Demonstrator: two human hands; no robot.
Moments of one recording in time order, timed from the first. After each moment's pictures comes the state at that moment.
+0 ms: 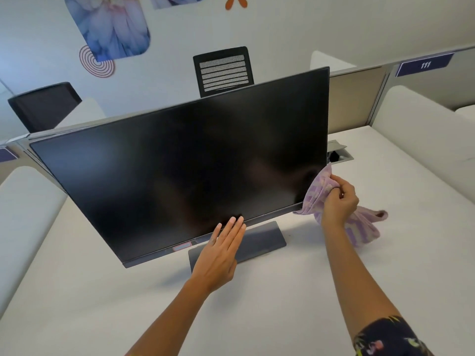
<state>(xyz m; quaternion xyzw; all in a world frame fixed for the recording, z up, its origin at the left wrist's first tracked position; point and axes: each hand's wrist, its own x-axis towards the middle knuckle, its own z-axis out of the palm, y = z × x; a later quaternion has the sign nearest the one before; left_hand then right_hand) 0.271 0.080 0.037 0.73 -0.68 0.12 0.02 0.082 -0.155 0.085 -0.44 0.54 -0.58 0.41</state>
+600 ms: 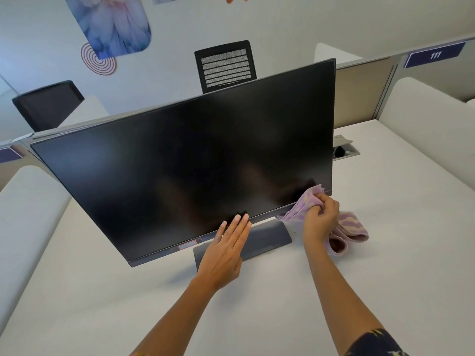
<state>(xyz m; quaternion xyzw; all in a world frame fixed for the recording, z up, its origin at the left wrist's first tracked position) 0.273 0.078 0.034 0.73 -0.67 0.13 -0.01 0.114 -0.113 0.041 -0.47 0.58 -0.54 0.39</state>
